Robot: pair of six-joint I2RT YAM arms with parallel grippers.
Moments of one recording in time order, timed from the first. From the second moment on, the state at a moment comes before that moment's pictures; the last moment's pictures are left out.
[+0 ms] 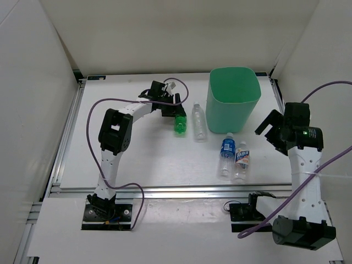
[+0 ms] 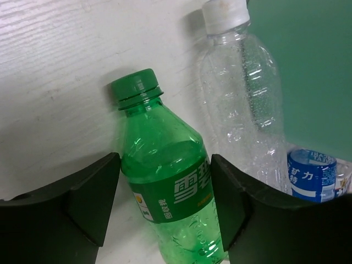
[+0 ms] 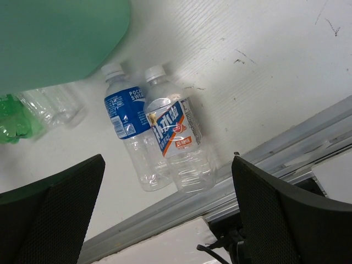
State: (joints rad) left arm -0.41 2.30 1.78 -0.27 0.48 -0.42; right arm -0.10 1.00 1.23 -1.17 0.07 0.53
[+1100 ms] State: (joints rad) left arm -0.53 2.35 2.57 -0.09 0.40 -0.68; right arm -0.10 1.01 1.18 -1.16 0.12 0.53
